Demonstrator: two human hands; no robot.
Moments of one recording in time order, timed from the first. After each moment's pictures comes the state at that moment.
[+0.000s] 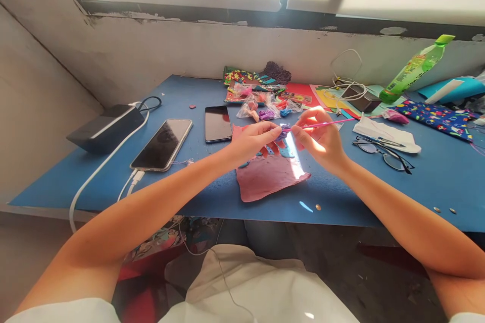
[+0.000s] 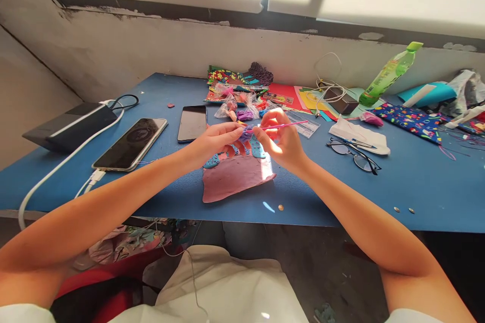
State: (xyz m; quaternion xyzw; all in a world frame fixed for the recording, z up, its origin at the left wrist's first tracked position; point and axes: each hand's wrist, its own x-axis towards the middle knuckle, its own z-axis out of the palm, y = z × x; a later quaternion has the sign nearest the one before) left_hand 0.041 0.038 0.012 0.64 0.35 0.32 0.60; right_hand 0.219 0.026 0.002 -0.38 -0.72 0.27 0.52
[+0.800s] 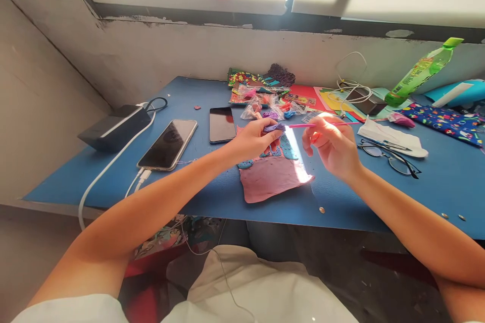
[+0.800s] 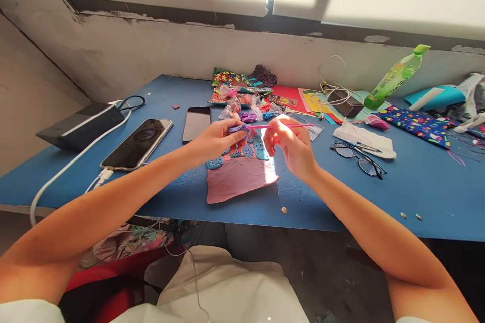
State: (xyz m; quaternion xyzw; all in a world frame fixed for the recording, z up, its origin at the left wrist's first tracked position) left_hand 0.040 0.048 0.010 0.67 0.38 0.34 0.54; right_hand 0.217 0.021 0.007 -0.32 -0.64 0.41 0.57
